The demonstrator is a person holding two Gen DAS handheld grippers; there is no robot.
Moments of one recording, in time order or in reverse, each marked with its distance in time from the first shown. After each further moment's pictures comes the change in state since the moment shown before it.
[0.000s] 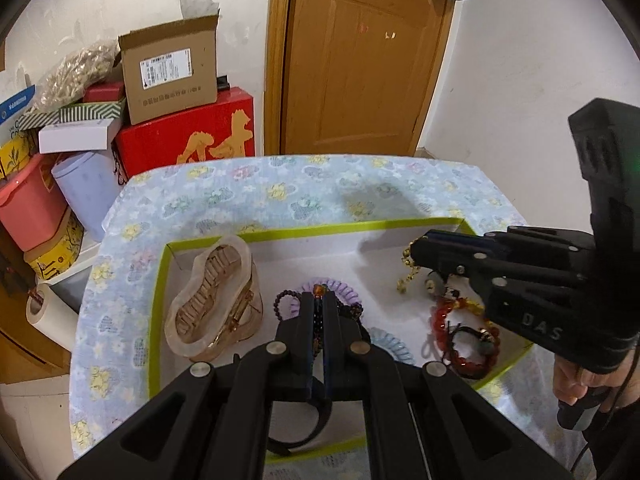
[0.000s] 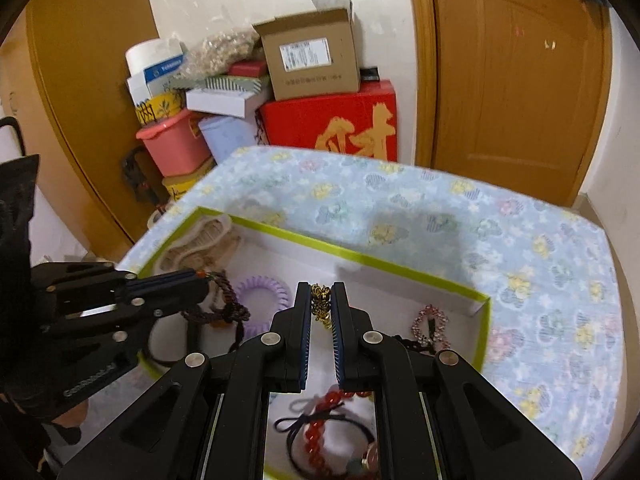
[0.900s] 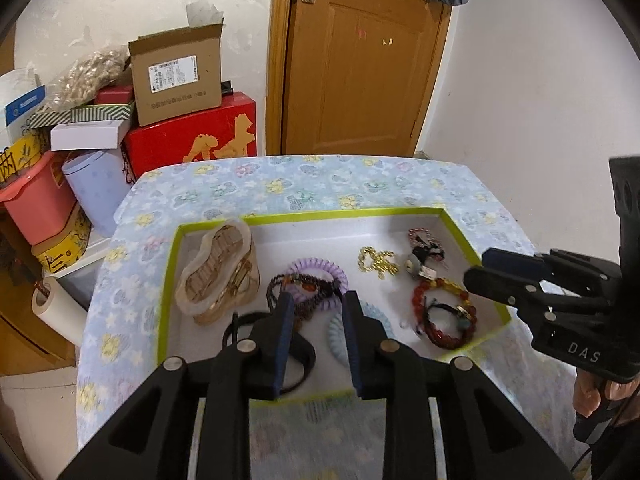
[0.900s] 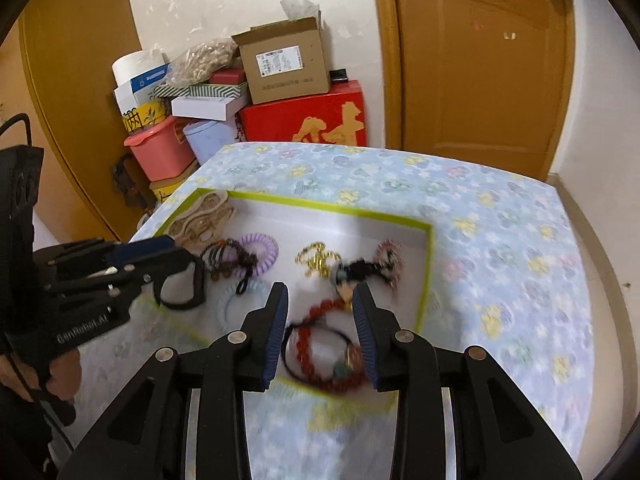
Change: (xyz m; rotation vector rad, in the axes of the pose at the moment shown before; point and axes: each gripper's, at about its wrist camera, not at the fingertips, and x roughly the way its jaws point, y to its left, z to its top) left arm -0.040 -0.012 -0.019 -0.009 -0.024 0.006; right arm -0.079 0.006 -0.053 0.065 -0.042 -0.089
